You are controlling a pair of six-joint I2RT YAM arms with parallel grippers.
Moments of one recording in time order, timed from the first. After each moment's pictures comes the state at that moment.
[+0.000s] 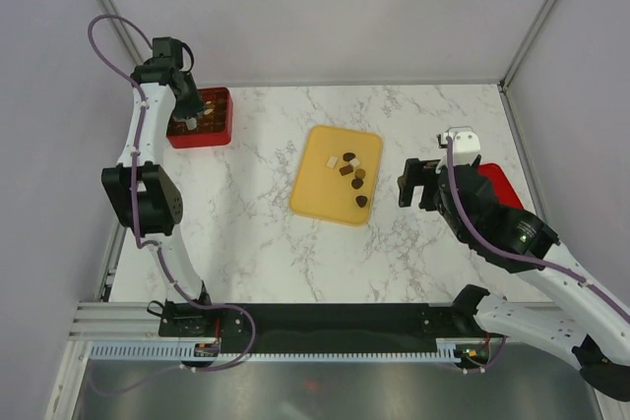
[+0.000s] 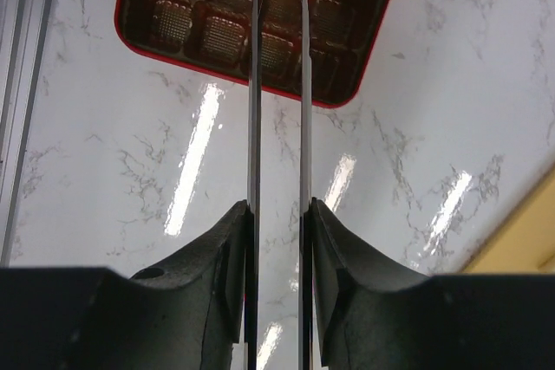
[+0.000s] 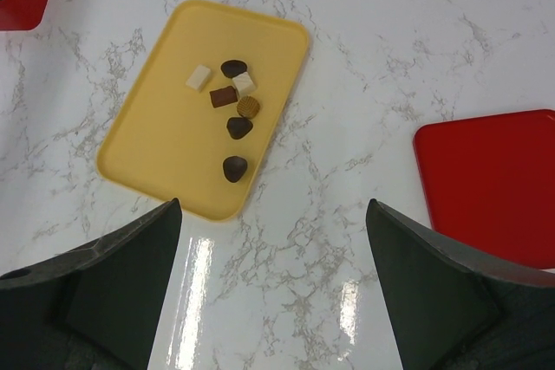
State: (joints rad) left arm 0.04 1.94 2.00 -1.01 -0.12 -0.27; right arm 0.82 0.82 1.09 -0.75 0.59 0.42
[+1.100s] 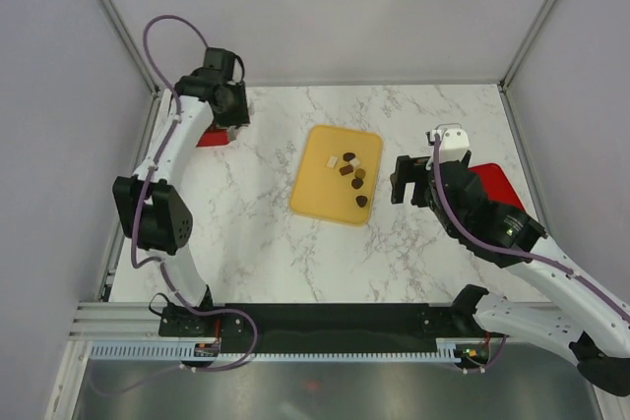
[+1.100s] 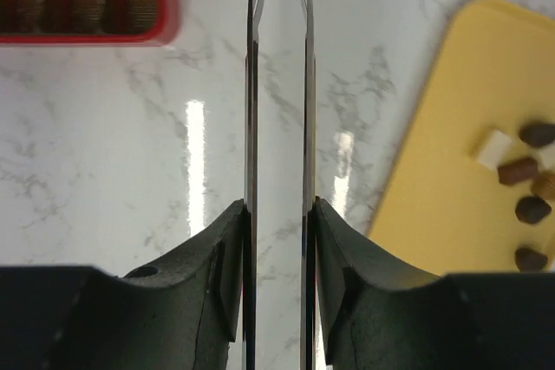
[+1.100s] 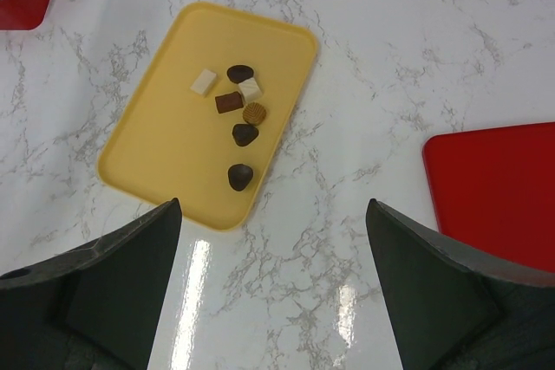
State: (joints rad) left arm -0.14 1.86 1.86 -0.93 -0.10 -0.27; right arm 0.82 0.87 1.07 -0.67 0.57 0.39
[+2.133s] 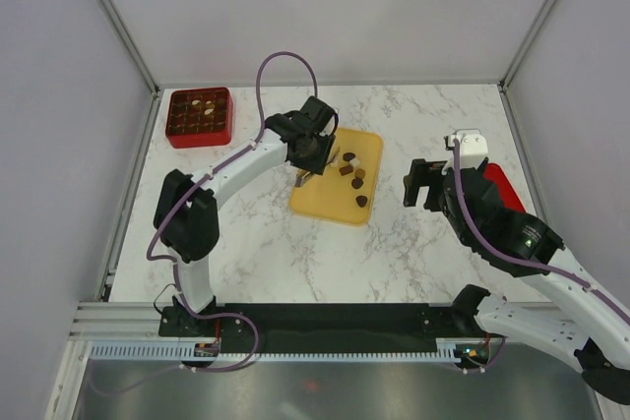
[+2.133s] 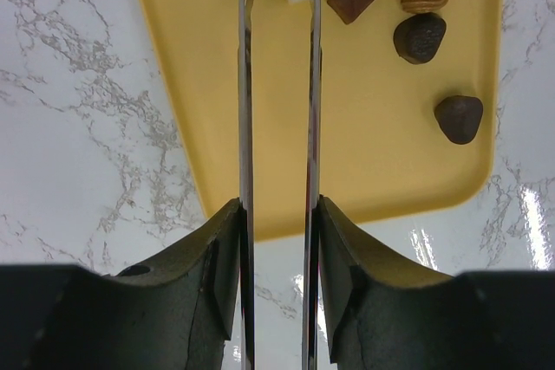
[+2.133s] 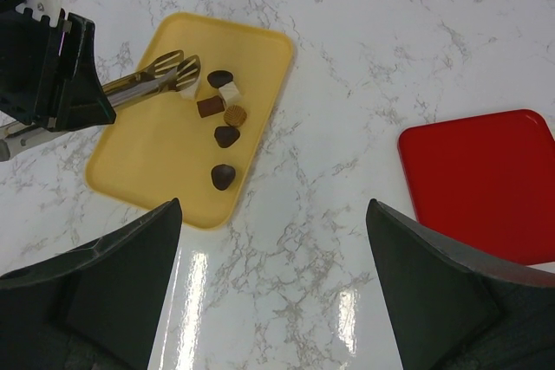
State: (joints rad) left arm -0.67 1.88 1.64 -0.80 -0.10 -0.24; right arm 0.82 0.79 1.07 -0.74 0.63 0.41
